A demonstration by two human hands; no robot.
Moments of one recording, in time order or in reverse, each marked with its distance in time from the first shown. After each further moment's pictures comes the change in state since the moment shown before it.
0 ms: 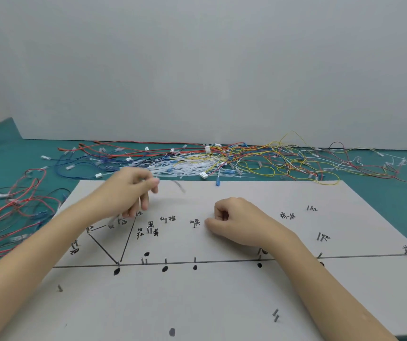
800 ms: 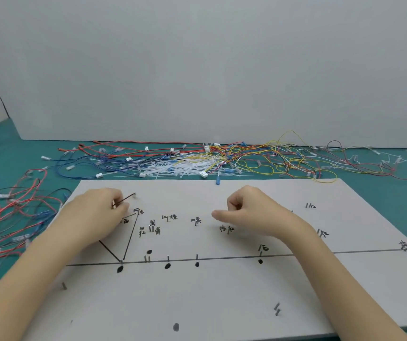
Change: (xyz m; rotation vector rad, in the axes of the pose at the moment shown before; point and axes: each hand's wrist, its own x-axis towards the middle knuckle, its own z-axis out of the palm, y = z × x) left_hand -0.037 -0.032 -0.015 0.682 0.198 -0.092; right_hand -0.011 0.002 -0.021 0.160 0.051 0.072
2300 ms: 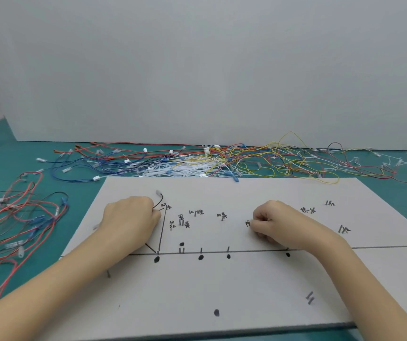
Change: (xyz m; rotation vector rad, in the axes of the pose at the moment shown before) left_hand 0.013 0.054 0.034 0.244 -0.006 0.066; right_hand -0.016 0.034 -0.022 -0.202 -0.103 0.132
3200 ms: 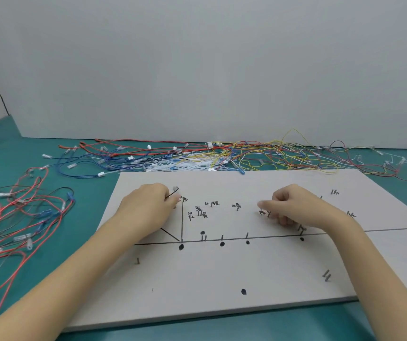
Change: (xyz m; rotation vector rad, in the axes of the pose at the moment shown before) left_hand 0.004 0.014 -0.016 -0.350 -0.039 0.012; right_hand 0.013 0.025 -0.018 0.236 0.110 0.144
